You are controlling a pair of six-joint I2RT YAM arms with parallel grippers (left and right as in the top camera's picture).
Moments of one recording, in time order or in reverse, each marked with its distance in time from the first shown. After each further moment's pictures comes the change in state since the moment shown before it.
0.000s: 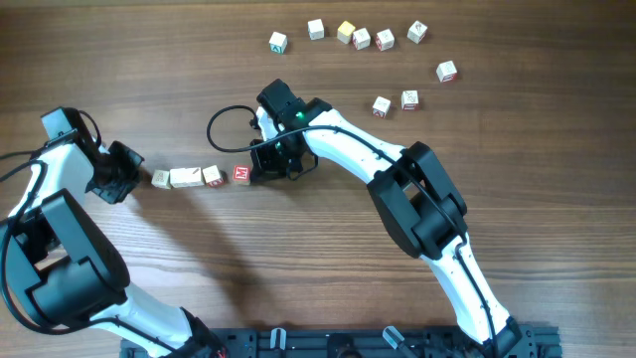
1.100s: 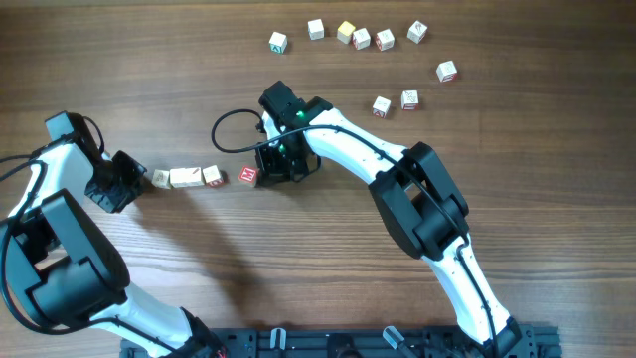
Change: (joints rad) left arm 0.000 0.000 0.002 -0.104 -0.063 0.060; right arm 0.000 -0.010 0.000 -0.087 0.052 0.009
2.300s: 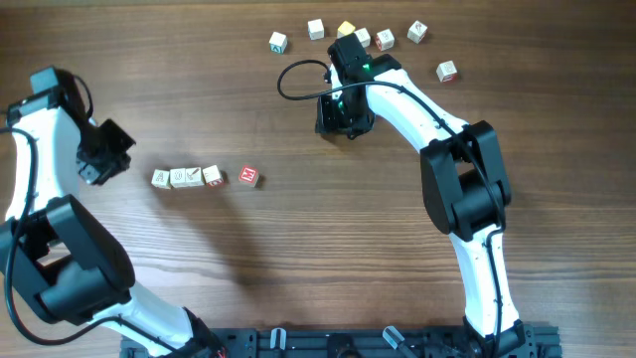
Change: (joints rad) left arm -0.065 0.000 0.306 -0.316 -0.084 0.015; right arm -0.265 -0.036 0.031 -0.086 0.257 -0.150
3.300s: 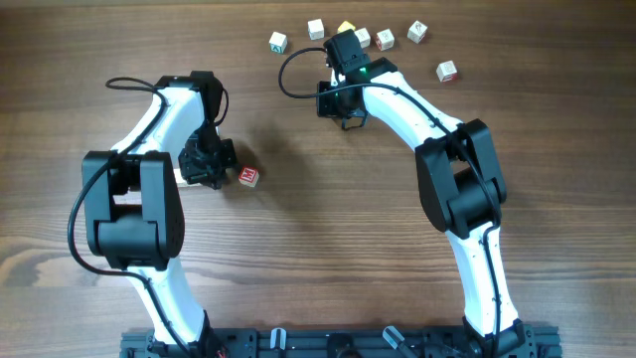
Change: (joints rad) left arm -0.492 0.192 -0.016 -0.134 -0.052 0.064; right arm 0.003 0.028 0.000 0.213 0.175 0.068
